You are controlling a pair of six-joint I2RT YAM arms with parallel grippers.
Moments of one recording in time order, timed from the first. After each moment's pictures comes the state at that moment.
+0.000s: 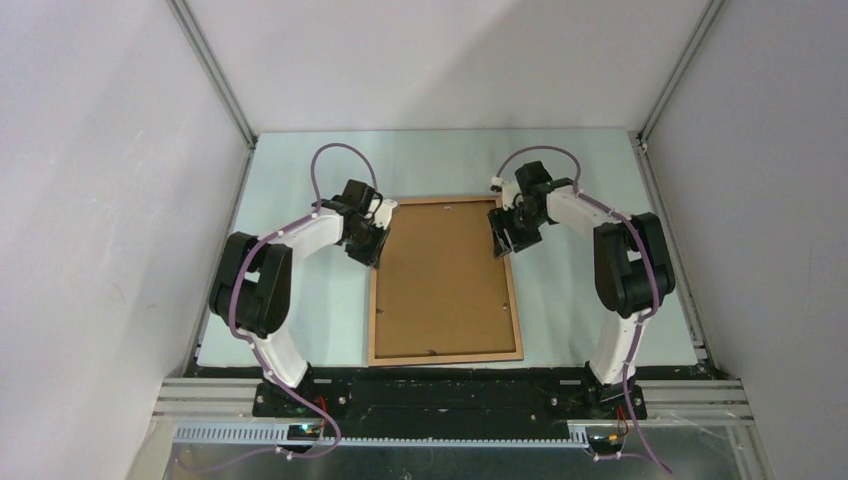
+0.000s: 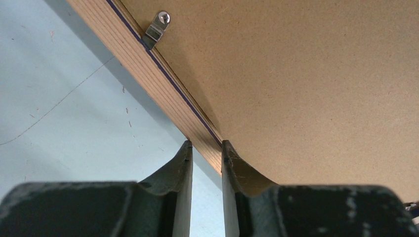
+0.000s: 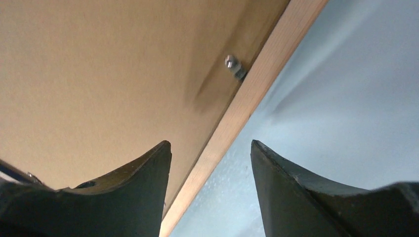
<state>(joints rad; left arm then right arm) -0.34 1.74 1.11 -0.60 0.17 0.12 0.30 1.92 1.36 -0.67 -0.33 -0.08</state>
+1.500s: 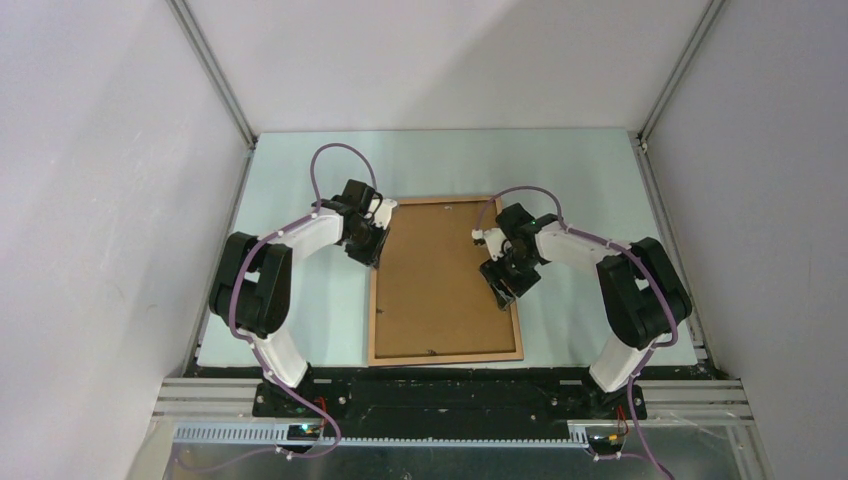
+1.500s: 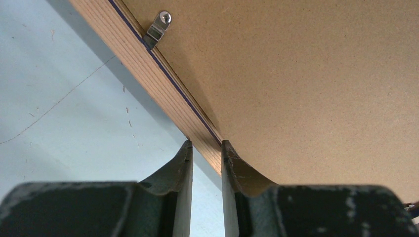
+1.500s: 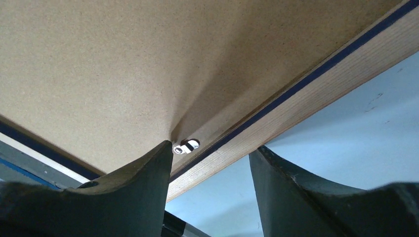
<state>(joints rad) -0.34 1.74 1.11 -0.60 0.17 0.11 0.49 1.71 1.03 -0.73 -0.25 -0.19</state>
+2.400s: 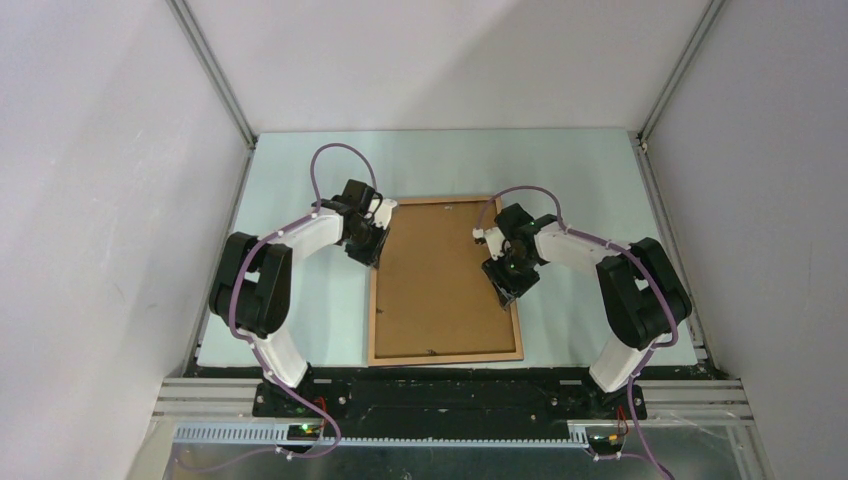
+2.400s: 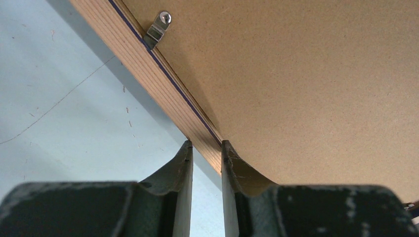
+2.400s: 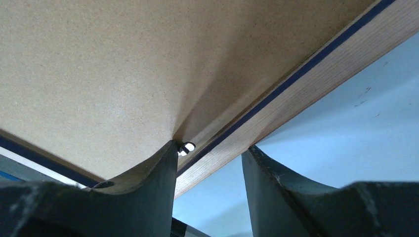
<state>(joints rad) -0.34 1.74 1.11 -0.60 0.17 0.11 0.51 1.70 1.03 -0.72 -0.20 -0.15</state>
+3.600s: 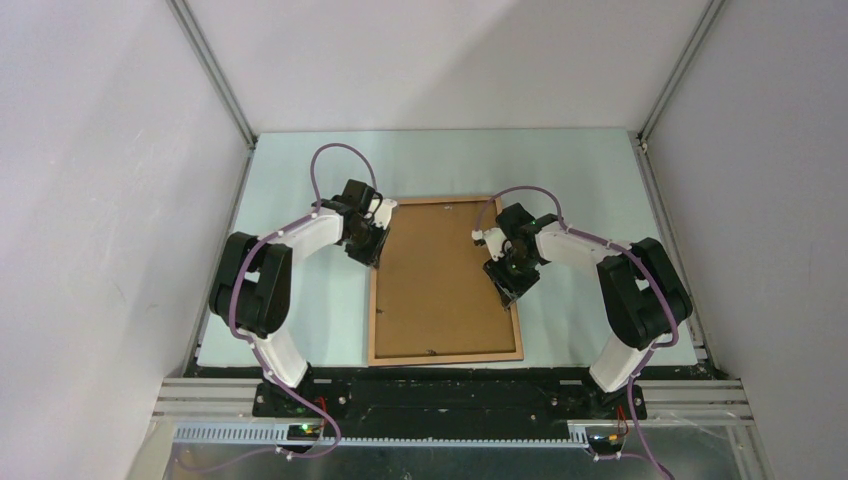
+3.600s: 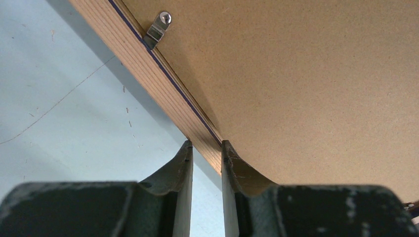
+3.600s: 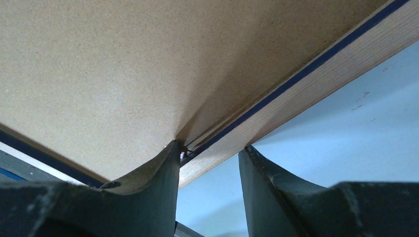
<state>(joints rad) -0.34 1.74 1.11 -0.60 0.17 0.11 0.50 1.70 1.03 -0.73 -0.21 -0.22</state>
